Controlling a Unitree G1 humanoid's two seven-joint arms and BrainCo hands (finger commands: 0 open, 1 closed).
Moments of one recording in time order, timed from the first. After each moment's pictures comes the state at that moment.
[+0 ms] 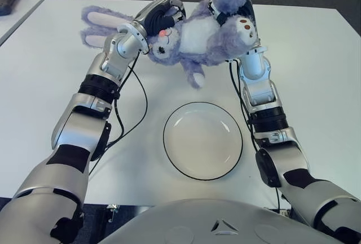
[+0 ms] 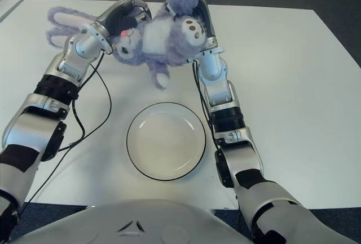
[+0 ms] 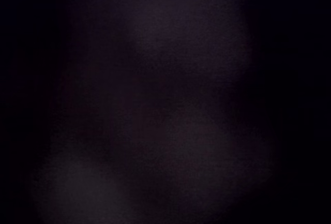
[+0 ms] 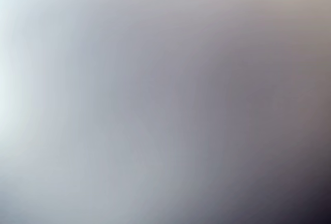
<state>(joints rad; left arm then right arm) -0.86 0.42 -0.25 0.63 0.38 -0.40 -0.16 -0.65 -0.13 0.08 0.21 -0.29 -0.36 -0.08</state>
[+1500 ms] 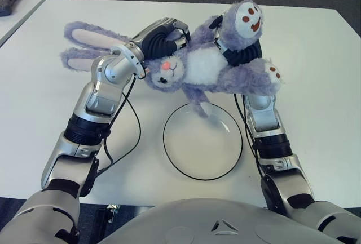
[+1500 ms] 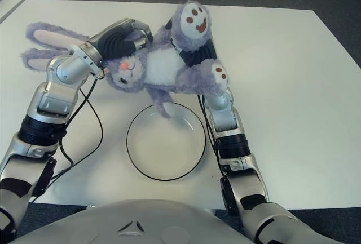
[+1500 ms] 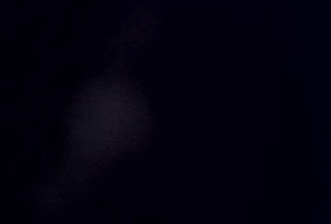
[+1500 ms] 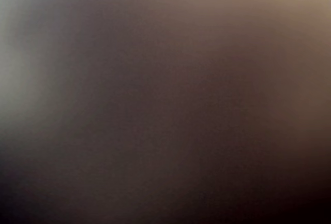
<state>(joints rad) -0.53 0.47 -0.21 -0.16 0.34 0.08 -0.45 -0.40 -0.13 0.10 0.06 -0.28 -0.57 -0.07</state>
